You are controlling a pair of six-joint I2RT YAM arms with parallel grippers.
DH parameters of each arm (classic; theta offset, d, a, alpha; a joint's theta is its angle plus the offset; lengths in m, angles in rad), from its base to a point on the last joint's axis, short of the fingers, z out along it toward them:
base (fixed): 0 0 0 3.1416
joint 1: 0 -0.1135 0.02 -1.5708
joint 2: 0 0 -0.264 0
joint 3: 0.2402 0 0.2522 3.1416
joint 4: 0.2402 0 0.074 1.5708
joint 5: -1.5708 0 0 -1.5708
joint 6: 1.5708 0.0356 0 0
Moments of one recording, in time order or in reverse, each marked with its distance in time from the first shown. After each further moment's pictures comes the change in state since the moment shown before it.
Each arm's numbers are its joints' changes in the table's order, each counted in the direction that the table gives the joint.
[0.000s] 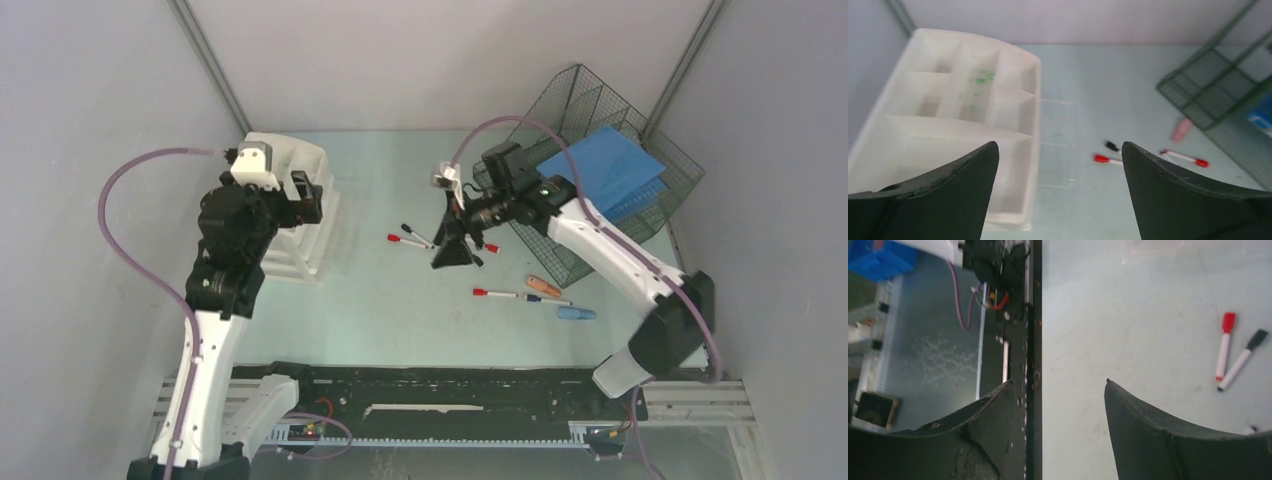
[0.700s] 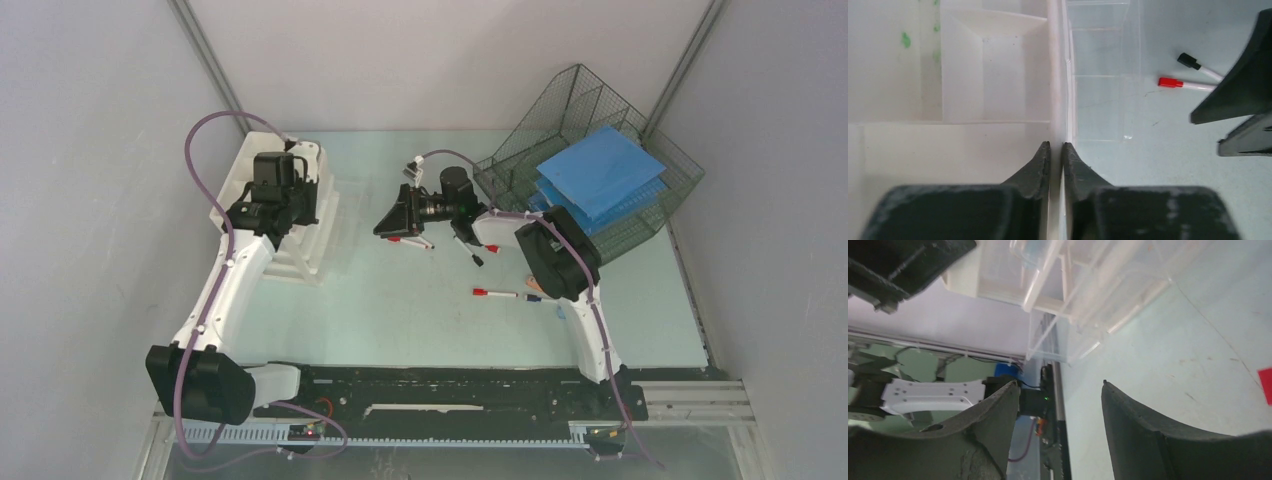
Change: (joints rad) left arm 0.002 -0.365 0.074 0.193 0.037 0.171; right arm -0.003 -0.684 0.001 -1.305 -0.003 1.281
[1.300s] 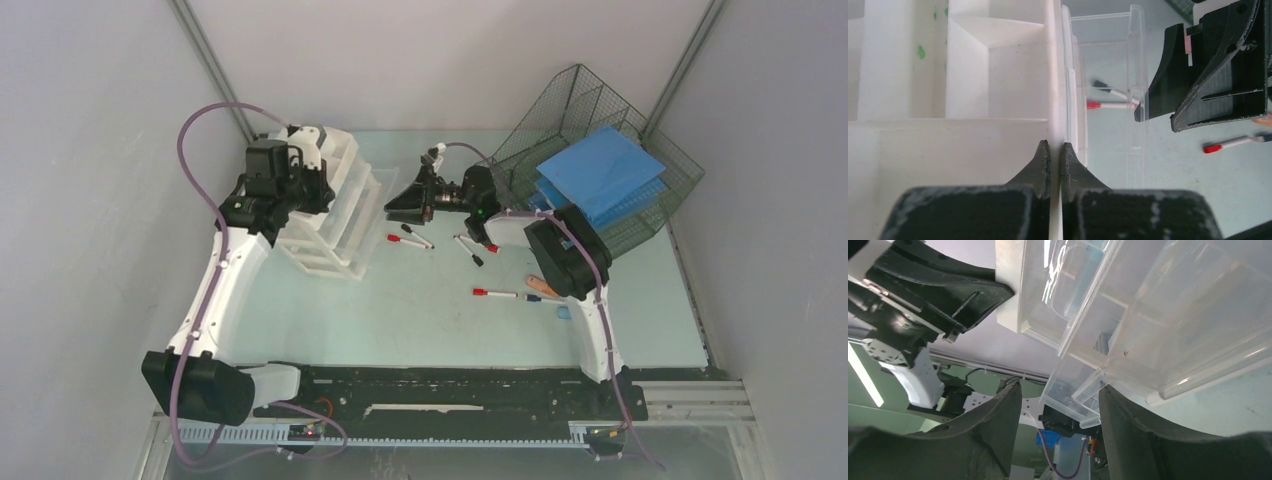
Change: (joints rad) left arm 0.013 -0.006 0.094 -0.016 -0.269 -0.106; right arm 0.065 0.082 -0.142 -0.372 -0.011 0.391
